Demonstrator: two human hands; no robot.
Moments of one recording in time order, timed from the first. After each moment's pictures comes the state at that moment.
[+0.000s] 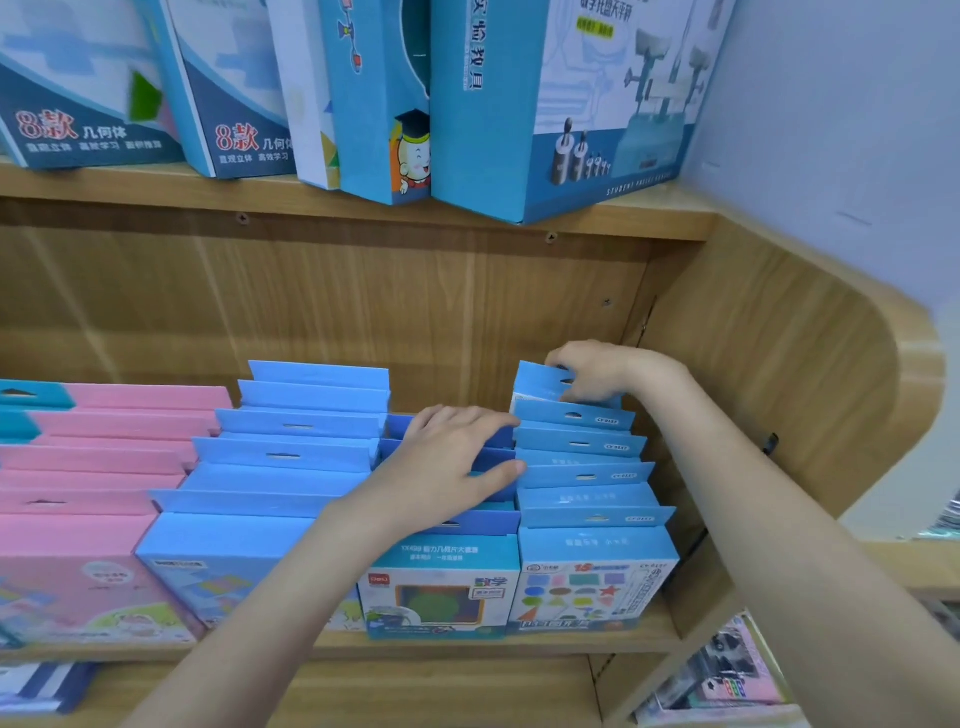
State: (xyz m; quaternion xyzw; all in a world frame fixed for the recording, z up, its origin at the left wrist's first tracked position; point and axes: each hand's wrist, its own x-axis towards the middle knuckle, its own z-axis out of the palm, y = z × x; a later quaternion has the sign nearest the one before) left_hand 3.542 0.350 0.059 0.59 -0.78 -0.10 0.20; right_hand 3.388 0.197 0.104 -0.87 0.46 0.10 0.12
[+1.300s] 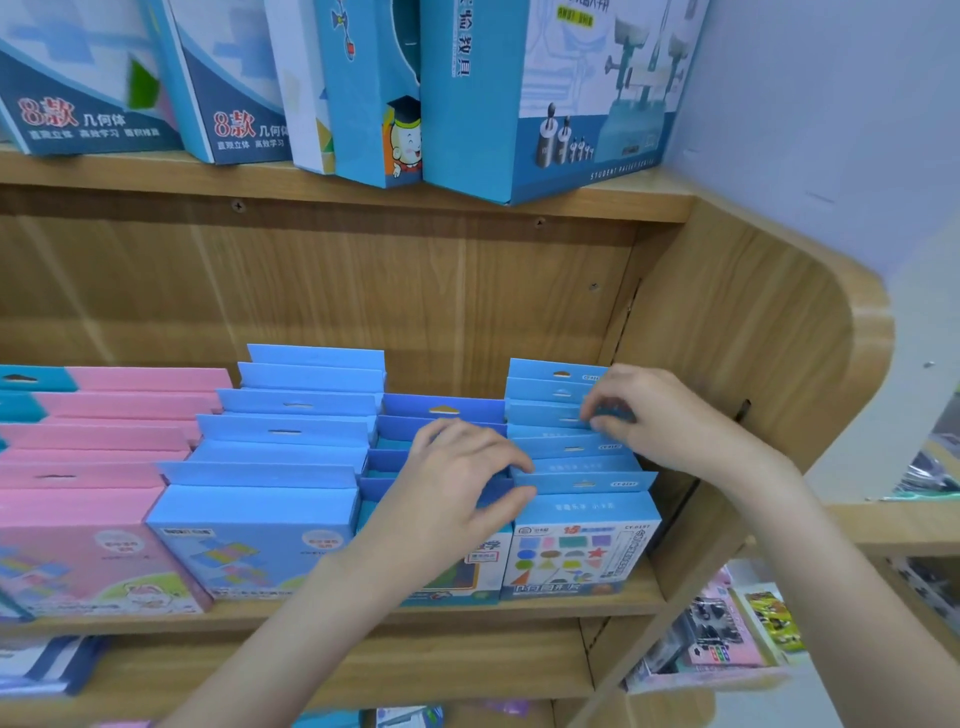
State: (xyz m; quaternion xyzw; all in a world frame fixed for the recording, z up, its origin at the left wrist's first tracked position) left_hand 3.520 0.392 0.038 0.51 -0.78 0.02 0.36; right_hand 3.325 0.297 0.105 -0.89 0.43 -0.10 0.09
